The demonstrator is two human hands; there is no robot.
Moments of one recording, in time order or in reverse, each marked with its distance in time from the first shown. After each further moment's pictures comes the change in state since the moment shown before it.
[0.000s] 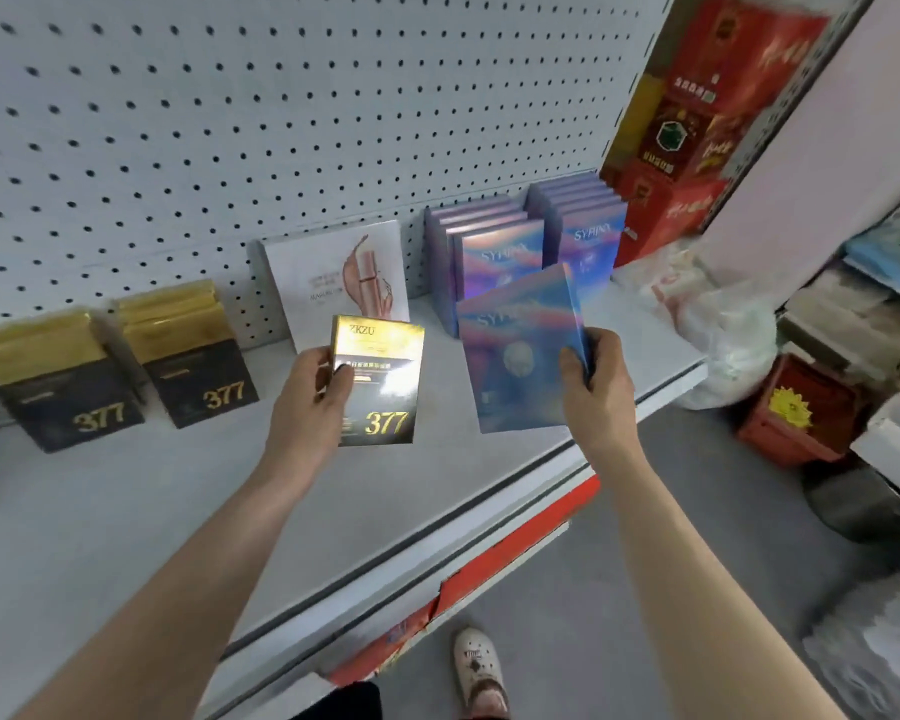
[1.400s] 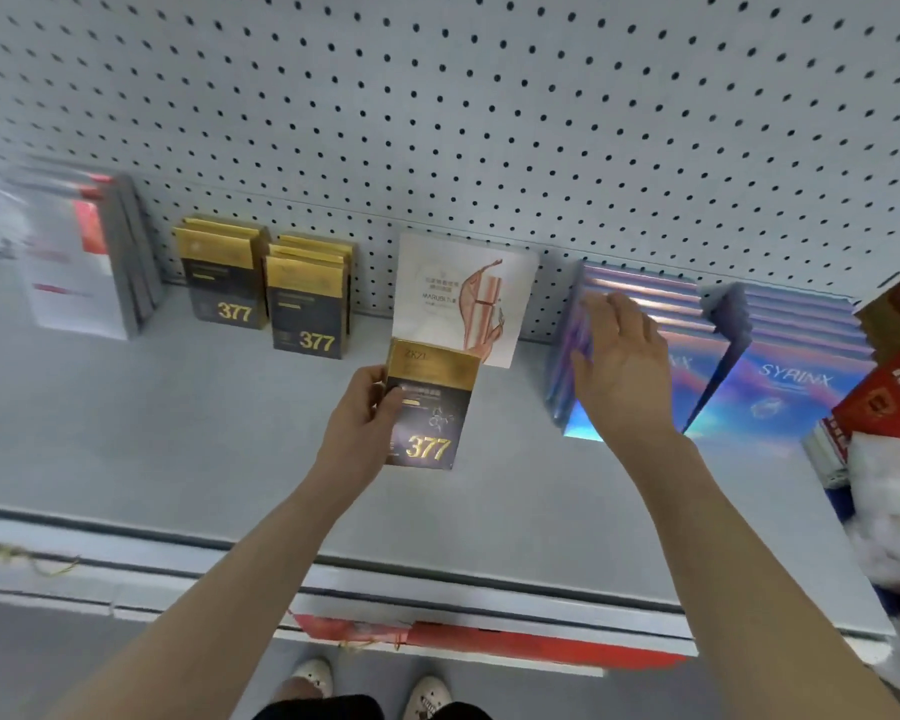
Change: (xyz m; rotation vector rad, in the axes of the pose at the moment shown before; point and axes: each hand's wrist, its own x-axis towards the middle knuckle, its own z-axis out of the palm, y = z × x) left_hand -0.011 0.013 0.072 -0.237 0.442 -0.258; right_hand 0.174 0.002 0.095 -0.426 -0.276 -0.955
